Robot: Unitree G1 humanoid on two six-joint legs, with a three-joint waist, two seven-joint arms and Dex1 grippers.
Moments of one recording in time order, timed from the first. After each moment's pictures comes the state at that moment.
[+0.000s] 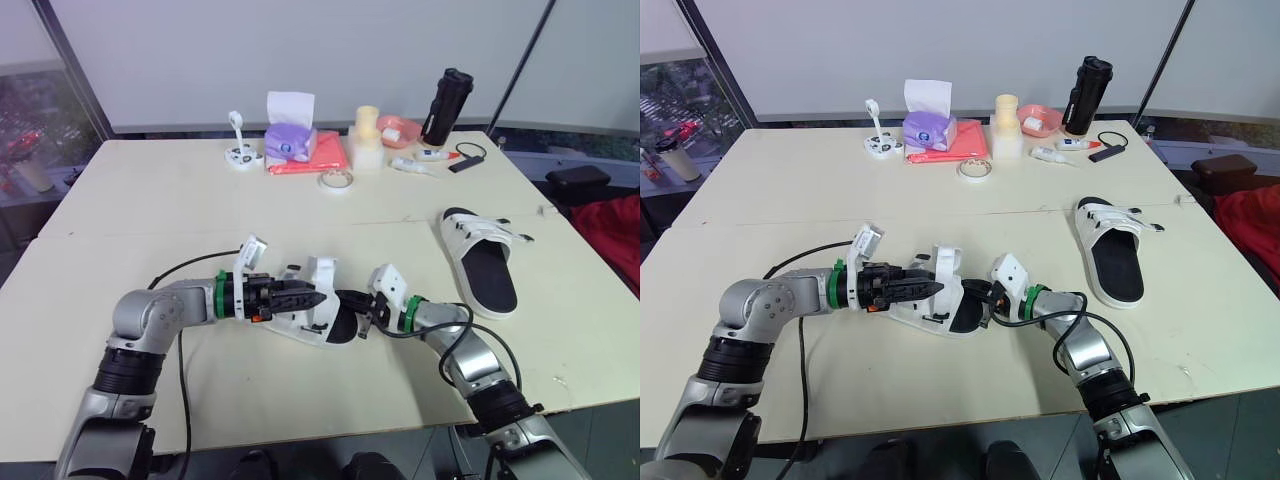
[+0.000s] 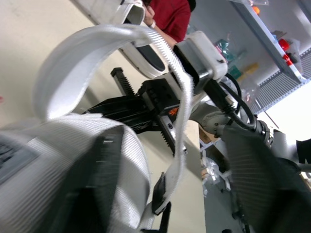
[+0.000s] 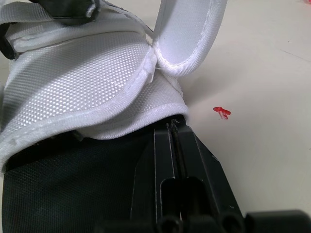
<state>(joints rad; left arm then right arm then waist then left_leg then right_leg) -0.54 0.49 -0.01 -0.01 -0.83 1.06 -0.96 -0.39 -0.37 0.24 0.23 0.14 0.07 0.81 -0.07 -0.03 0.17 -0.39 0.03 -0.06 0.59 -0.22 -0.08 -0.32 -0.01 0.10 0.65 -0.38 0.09</state>
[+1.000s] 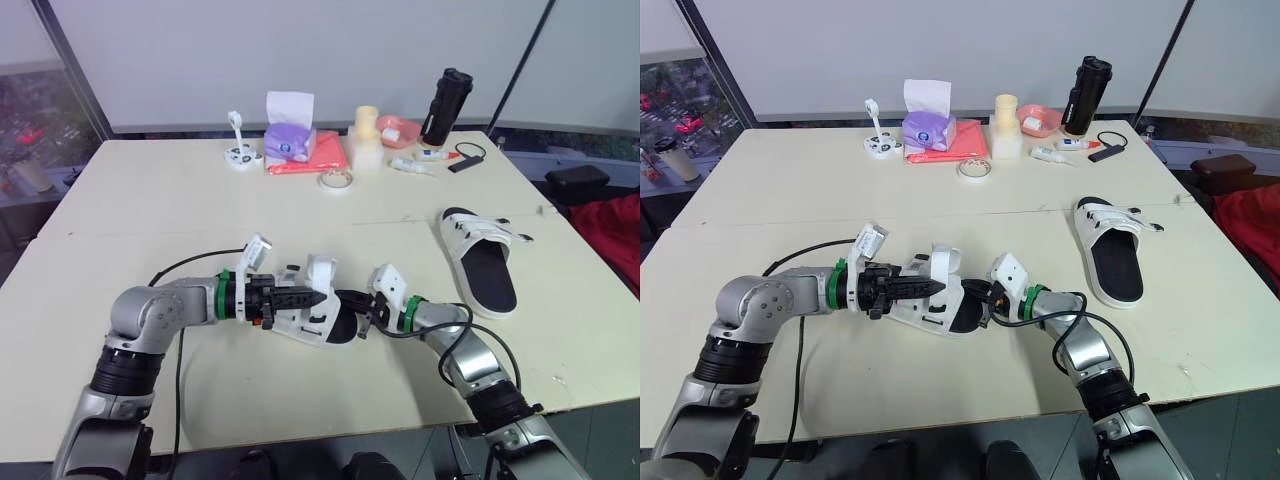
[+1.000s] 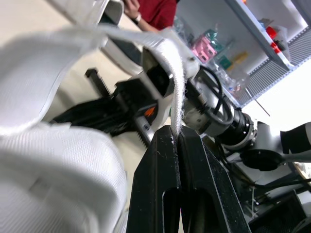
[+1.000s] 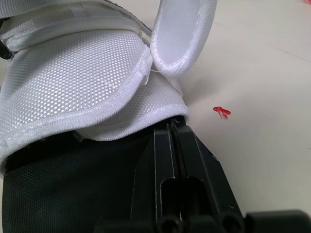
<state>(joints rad) -0.54 0.51 -0.02 -0.06 -0.86 1.11 -0.97 -0.39 -0.37 0.24 0.23 0.14 0.07 0.81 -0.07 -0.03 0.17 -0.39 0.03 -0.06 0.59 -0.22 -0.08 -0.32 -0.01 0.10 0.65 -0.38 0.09</state>
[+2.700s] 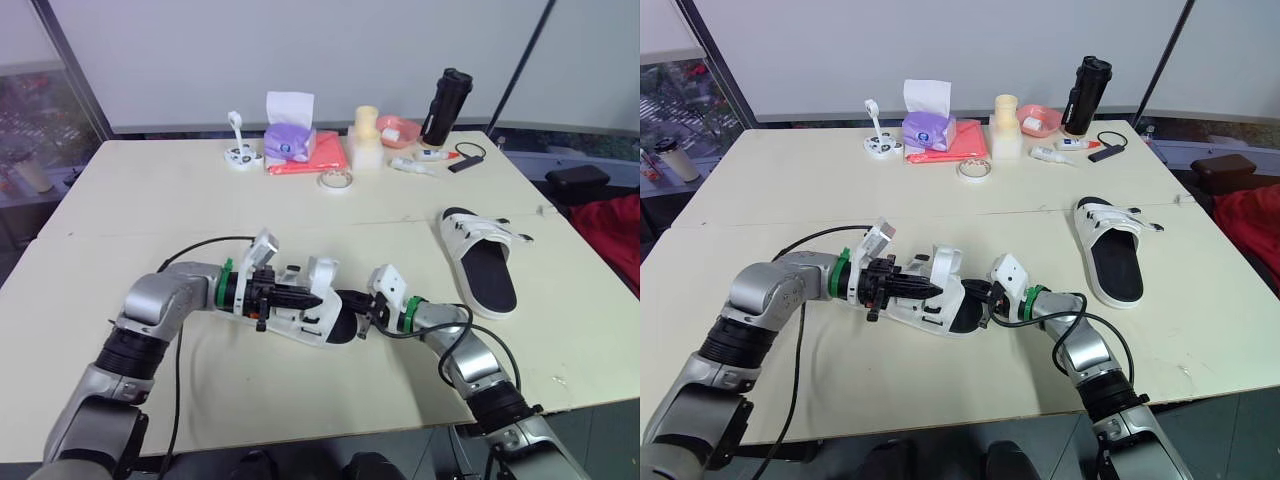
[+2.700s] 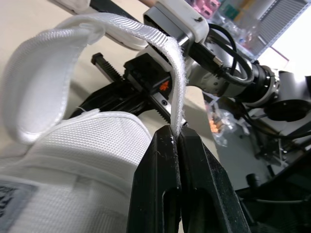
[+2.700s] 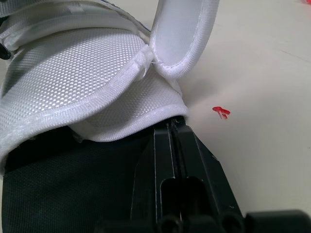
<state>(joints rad) -0.63 0.57 -0.18 0.05 -0.64 0.89 -1.22 -0.39 -0.37 0.24 0.23 0.14 0.07 0.81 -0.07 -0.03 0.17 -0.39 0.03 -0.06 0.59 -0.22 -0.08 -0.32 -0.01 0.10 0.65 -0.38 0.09</state>
